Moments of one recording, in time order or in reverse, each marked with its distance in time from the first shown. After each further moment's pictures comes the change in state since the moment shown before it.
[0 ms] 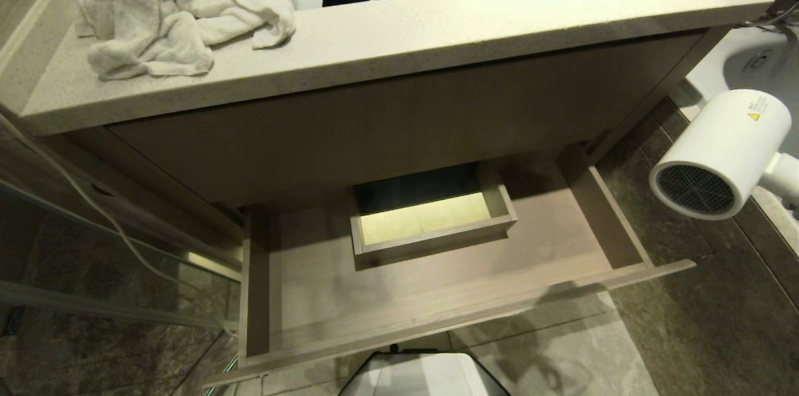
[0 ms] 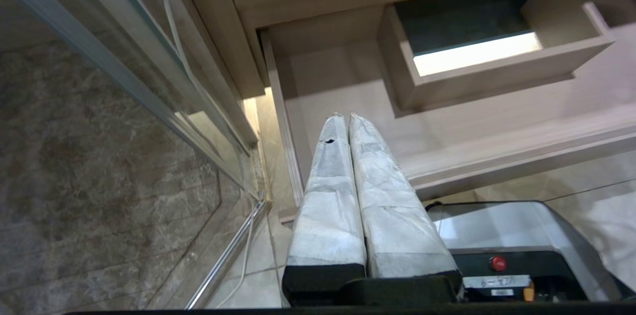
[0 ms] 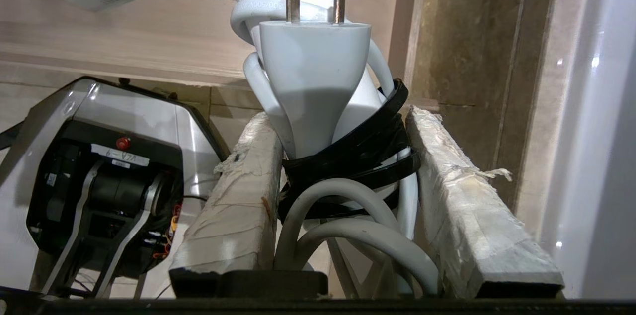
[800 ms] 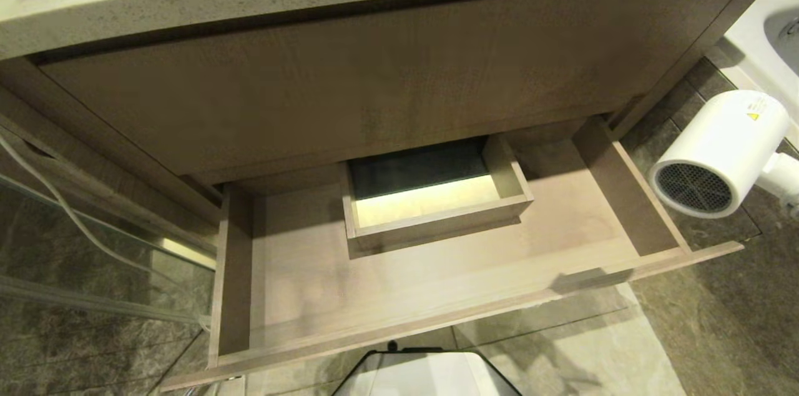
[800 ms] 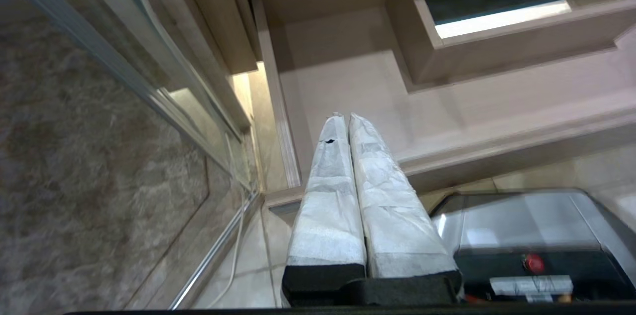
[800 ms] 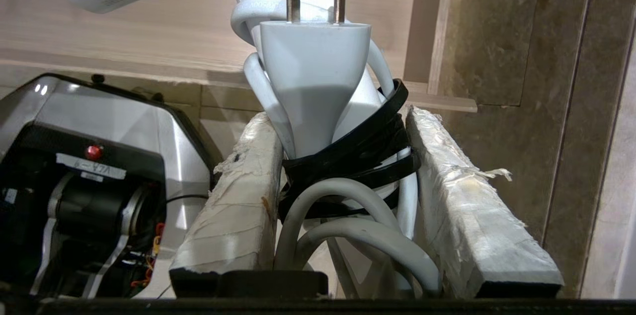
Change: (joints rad) left arm 0.000 0.000 0.000 0.001 0.000 0.000; right arm -0.005 0.007 0.008 -0.015 0.000 0.001
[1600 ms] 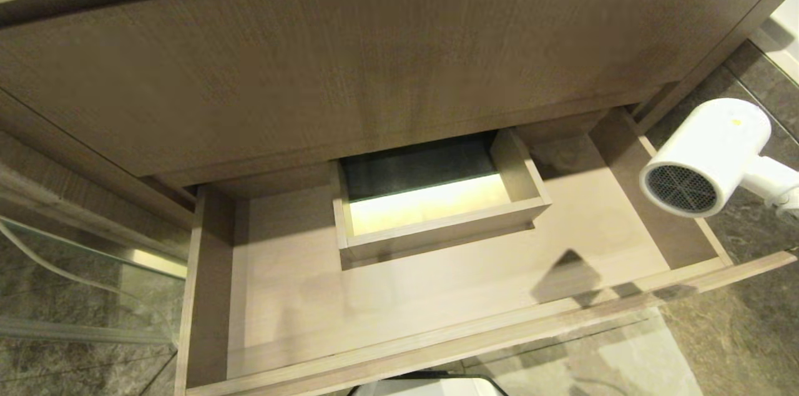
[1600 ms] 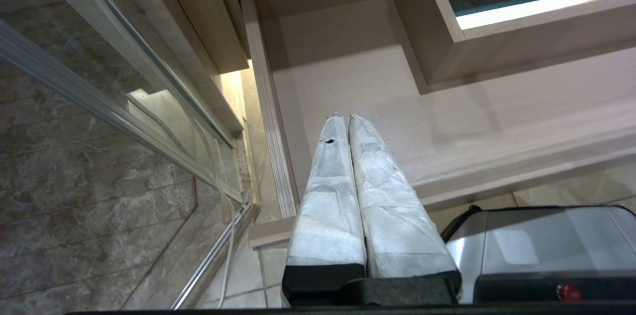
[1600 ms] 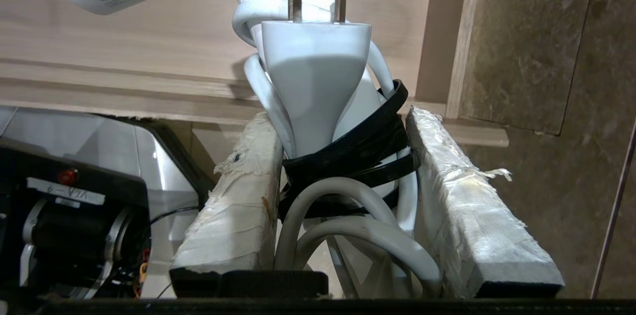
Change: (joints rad) left arm 0.000 0.000 0.000 -0.001 0.000 0.000; right arm -0.001 0.058 -0.010 0.001 -0.001 0.000
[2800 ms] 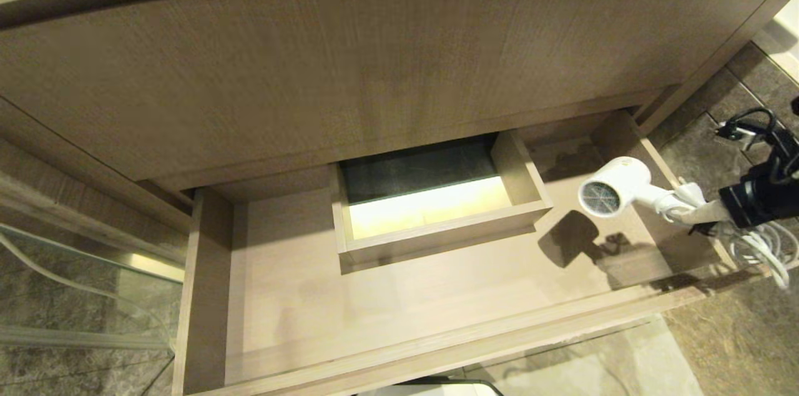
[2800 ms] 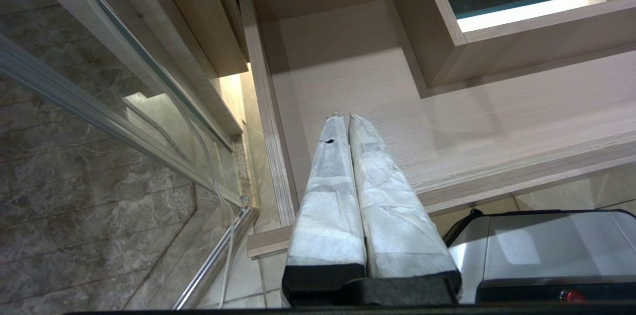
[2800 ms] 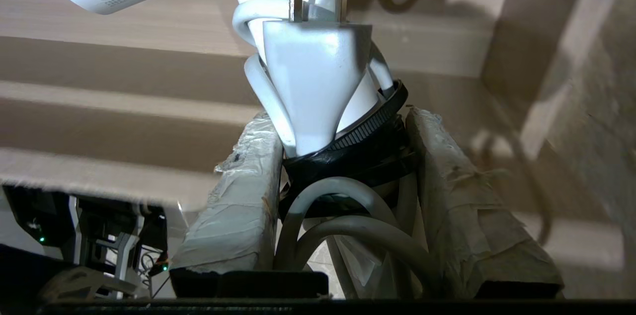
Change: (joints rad) left arm 0.000 0.000 0.000 -0.001 0.000 0.001; right arm 0.015 0.750 -0.310 -0.005 0.001 -0.013
